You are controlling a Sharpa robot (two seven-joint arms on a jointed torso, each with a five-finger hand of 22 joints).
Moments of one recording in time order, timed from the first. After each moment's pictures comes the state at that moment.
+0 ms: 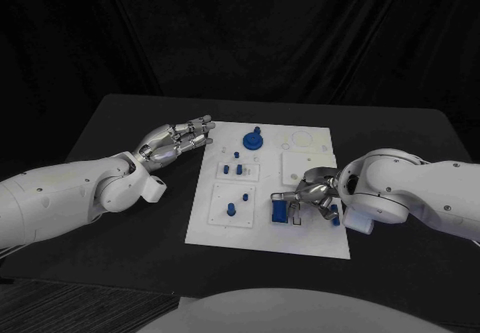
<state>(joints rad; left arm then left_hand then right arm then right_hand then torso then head) 1.18 -0.92 -0.21 1.35 -0.28 0.15 0.68 1.54 0.20 -0.13 0.20 0.57 0.53 0.08 0.05 0.05 0.03 0.05 0.22 0.03 0.05 0.19 0.05 0.01 0.14 0.08 0.29 0.04 0.35 1.30 -0.88 -0.21 1.78 -0.76 -0.02 -0.62 0.86 -0.06 0.00 0.28 0.08 1.11 0.06 0.12 0.47 1.47 -0.02 1.55 1.29 1.47 -0.09 1.54 1.30 0.06 1.43 0.02 1.08 1.29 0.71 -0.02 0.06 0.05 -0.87</state>
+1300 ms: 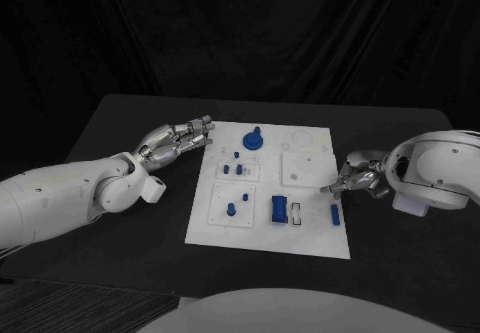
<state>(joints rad) 1.18 -0.93 -0.21 1.35 -0.28 0.15 0.68 1.54 0.20 -0.13 0.20 0.57 0.55 0.09 0.05 0.05 0.03 0.05 0.22 0.03 0.06 0.20 0.05 0.01 0.14 0.10 0.29 0.04 0.35 1.38 -1.06 -0.21 1.78 -1.03 0.12 -0.62 1.02 -0.02 -0.04 0.19 0.30 1.18 0.02 0.15 0.48 1.46 -0.05 1.55 1.29 1.46 -0.10 1.55 1.30 0.06 1.46 0.01 1.17 1.29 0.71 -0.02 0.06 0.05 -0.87</state>
